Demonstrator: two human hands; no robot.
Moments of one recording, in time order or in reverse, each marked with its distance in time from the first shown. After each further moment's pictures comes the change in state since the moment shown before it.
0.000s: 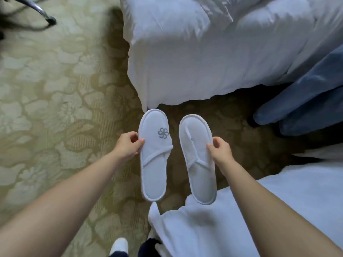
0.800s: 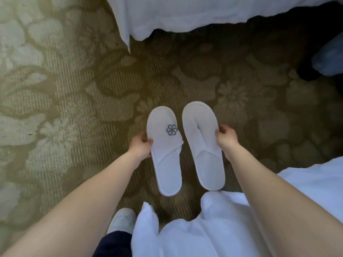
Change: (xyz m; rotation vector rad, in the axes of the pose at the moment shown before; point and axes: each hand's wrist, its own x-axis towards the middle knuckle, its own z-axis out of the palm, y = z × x) left_hand 0.174 -0.252 0.181 -0.082 -0.010 -0.323; right_hand 0.202 0.226 0.153 0.069 0.009 0.274
